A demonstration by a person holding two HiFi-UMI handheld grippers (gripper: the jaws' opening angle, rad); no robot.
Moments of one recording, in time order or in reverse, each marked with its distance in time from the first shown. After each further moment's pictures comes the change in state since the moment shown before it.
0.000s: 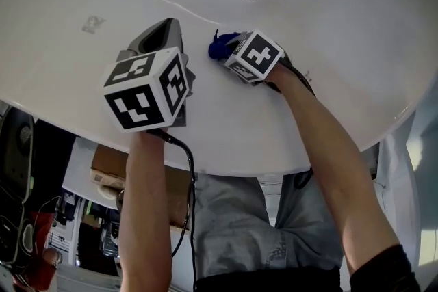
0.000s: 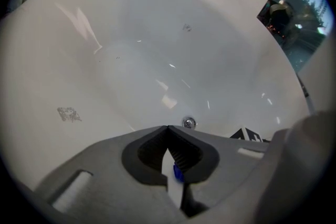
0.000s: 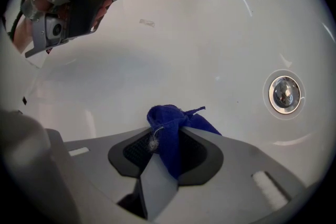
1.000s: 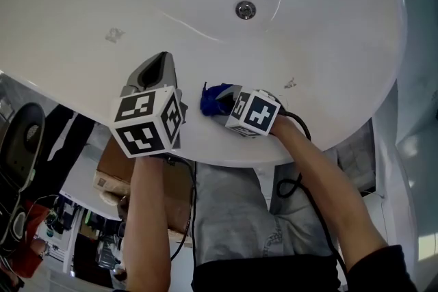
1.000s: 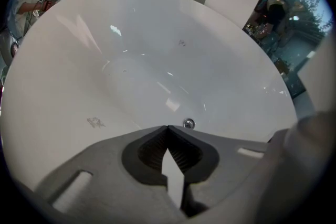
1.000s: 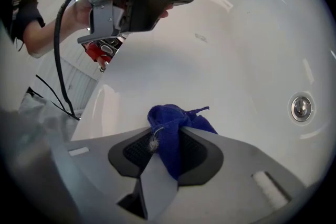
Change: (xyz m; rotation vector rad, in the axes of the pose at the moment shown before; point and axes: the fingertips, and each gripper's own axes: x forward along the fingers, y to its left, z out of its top) left arm -0.079 -0.006 0.003 0.051 -0.030 0.056; right arm -0.056 0.148 -0.016 -0.145 -0.055 0.195
